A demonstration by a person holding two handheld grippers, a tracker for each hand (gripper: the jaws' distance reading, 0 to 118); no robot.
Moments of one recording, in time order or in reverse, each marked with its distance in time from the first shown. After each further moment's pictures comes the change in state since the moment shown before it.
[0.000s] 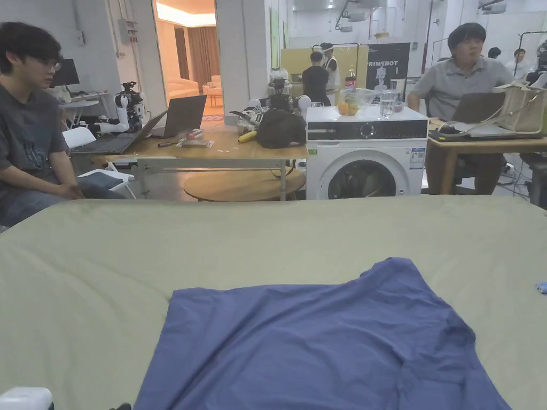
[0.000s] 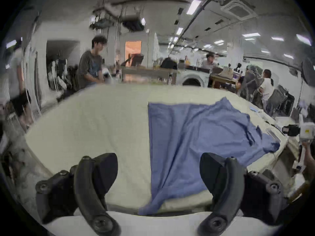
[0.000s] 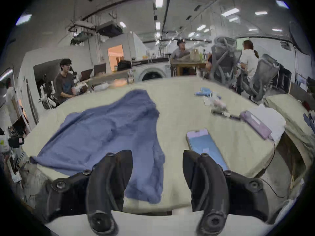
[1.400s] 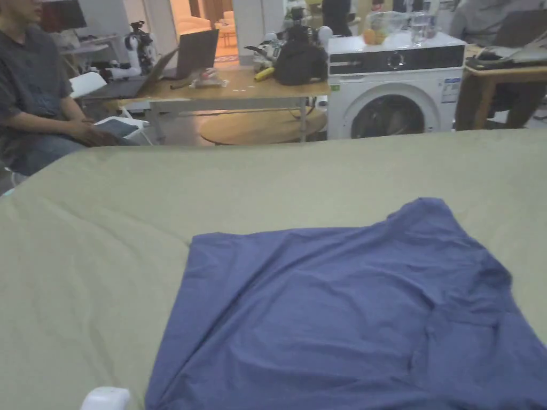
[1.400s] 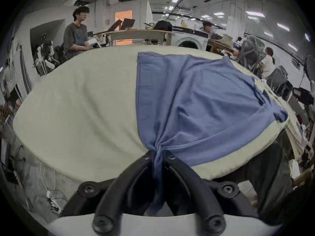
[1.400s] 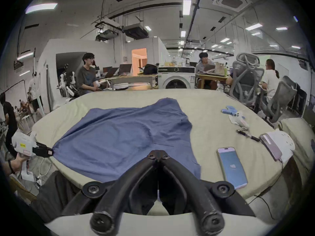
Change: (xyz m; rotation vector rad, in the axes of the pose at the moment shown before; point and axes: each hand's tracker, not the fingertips) left arm 0.001 -0.083 -0.069 -0.408 -0.070 -0.007; right arm -0.057 0.006 0.011 -0.008 0.132 0.143
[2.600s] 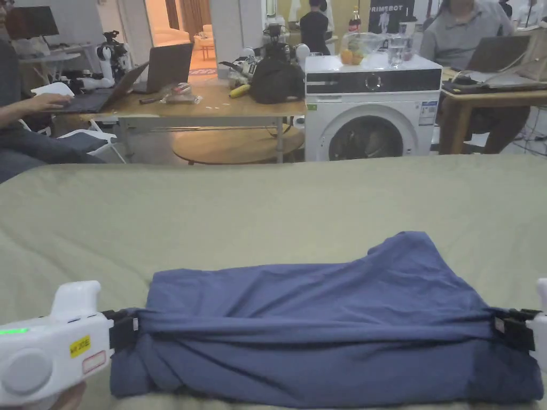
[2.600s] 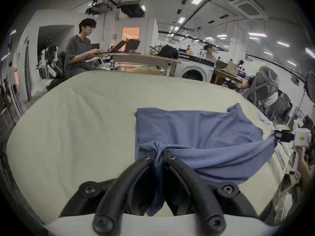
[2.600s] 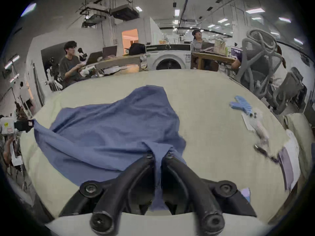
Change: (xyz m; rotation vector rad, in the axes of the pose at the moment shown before) left arm -0.021 0.209 -0.077 0.170 -0.011 0.113; right arm 0.055 0.082 -0.223 -0.221 -0.041 -0.027
